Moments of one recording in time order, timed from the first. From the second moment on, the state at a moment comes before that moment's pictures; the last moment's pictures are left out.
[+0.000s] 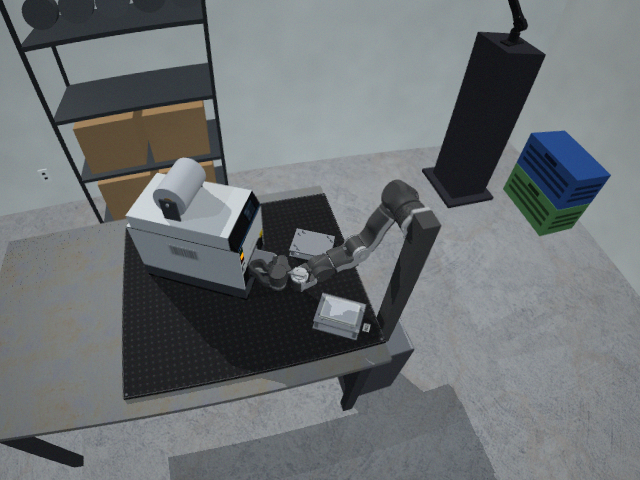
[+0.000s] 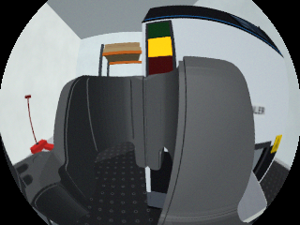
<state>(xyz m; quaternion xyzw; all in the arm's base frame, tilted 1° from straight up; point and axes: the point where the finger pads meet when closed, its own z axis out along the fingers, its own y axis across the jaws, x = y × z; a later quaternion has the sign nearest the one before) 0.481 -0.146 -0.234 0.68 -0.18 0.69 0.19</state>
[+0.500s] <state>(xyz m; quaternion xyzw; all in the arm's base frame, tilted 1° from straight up) 0.480 -0.146 -0.236 0.68 -0.17 0.68 0.19</state>
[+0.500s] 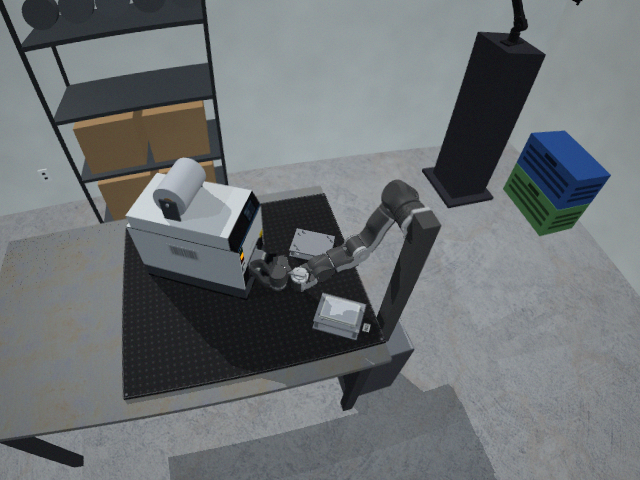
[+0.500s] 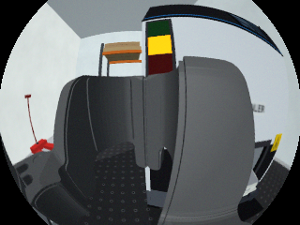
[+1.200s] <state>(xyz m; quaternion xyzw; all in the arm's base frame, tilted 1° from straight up) 0.446 -0.123 -0.243 0.69 -0.17 0.68 0.18</state>
